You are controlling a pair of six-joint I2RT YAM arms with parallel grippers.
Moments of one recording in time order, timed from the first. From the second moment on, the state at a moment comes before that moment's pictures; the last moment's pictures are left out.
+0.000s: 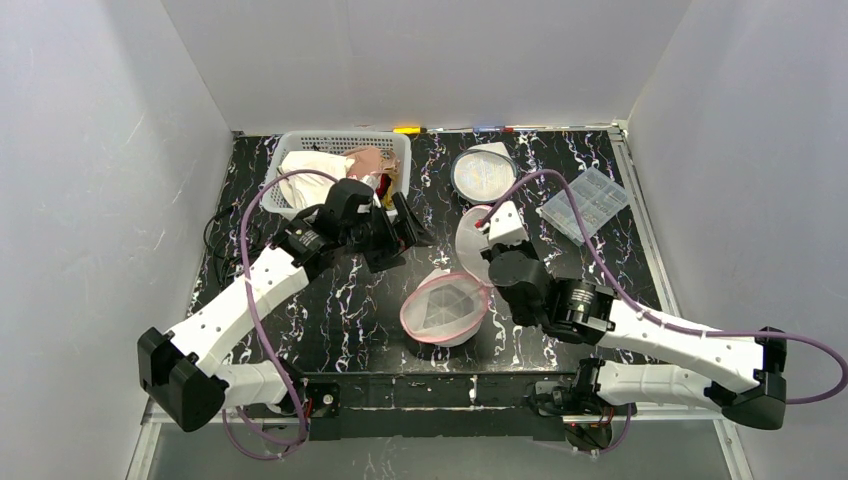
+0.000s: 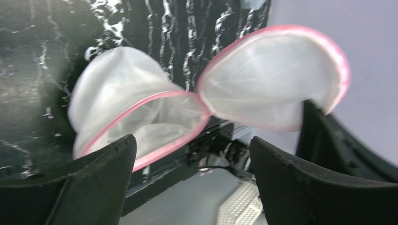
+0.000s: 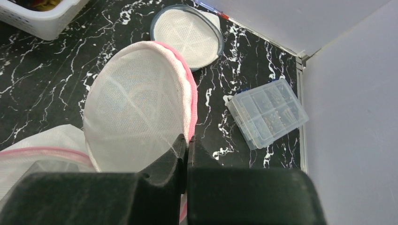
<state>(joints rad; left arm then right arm) -0.66 1.21 1.11 -0.62 0.22 -0.99 1.23 0.99 0.95 -0.45 1.04 0.03</state>
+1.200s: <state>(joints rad) -0.74 1.13 0.69 -0.52 0.23 -1.02 1.25 1.07 0.94 -0.31 1.15 -0.04</state>
